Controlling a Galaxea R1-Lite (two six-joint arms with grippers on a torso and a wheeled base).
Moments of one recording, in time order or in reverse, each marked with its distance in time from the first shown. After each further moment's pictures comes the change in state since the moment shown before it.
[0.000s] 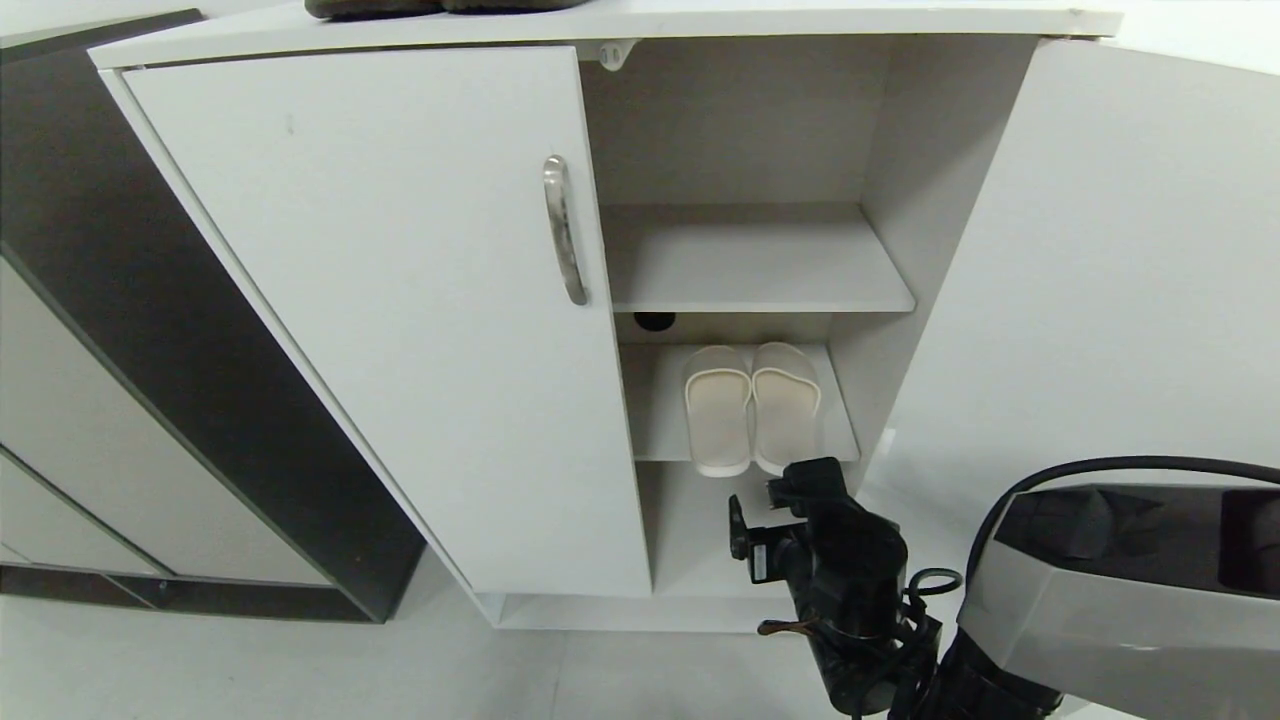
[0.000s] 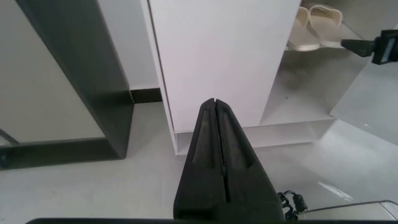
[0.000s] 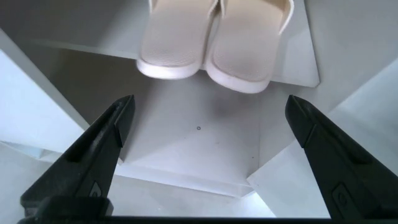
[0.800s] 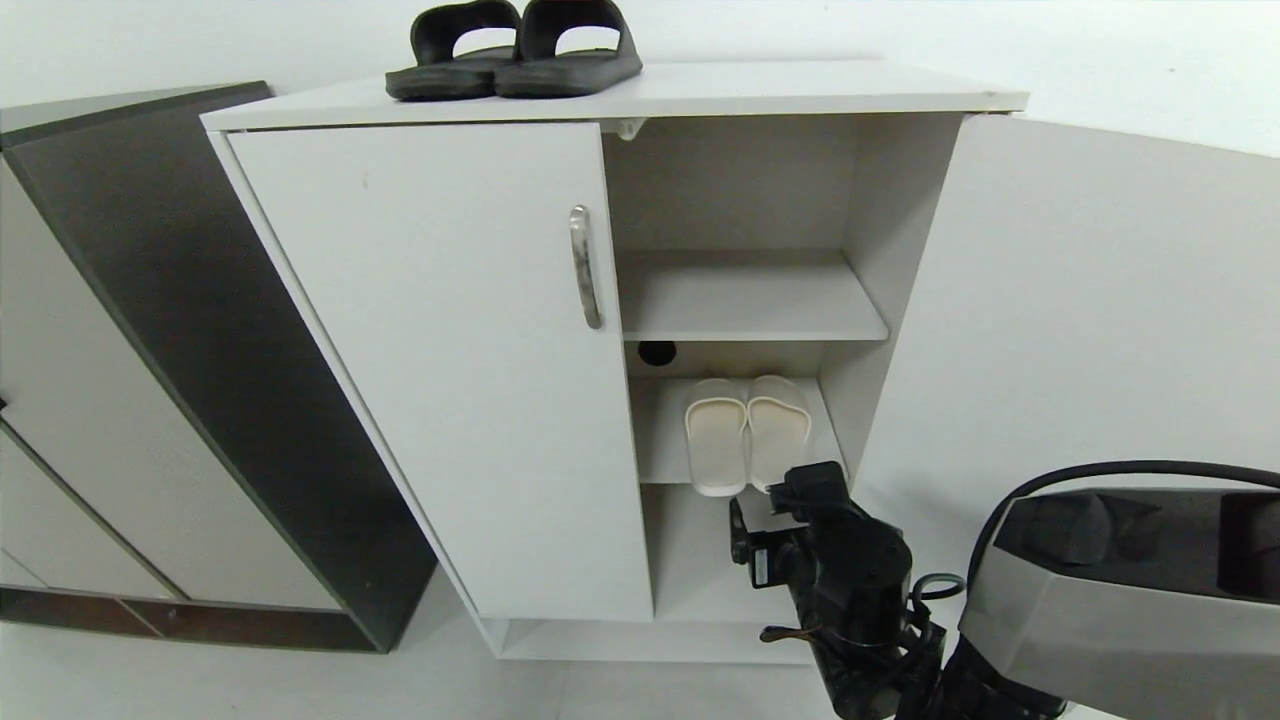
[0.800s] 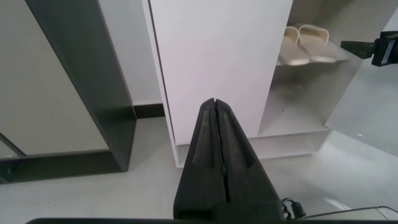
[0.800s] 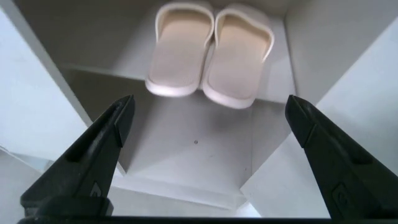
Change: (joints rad) left arm 0.000 0.000 0.000 0.000 0.000 0.000; right arm 0.004 0.001 0.019 -0.022 0.000 -0.003
